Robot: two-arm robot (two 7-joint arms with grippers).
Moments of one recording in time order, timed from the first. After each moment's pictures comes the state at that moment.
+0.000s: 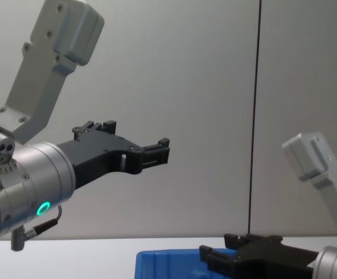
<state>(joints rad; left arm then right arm) -0.24 0.38 0.45 -1.63 -0.20 0.01 -0.01 0.26 0.16 -0.34 -1.24 0.16 0.03 0.45</state>
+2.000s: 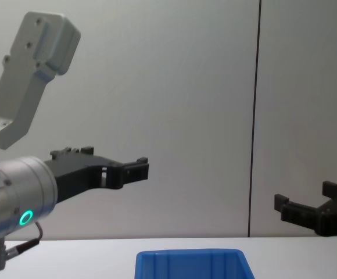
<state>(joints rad) -0.20 0.40 0.43 -1.68 -0.33 0.16 0.07 0.06 0.29 -0.26 -1.53 0.26 -0.07 0.21</state>
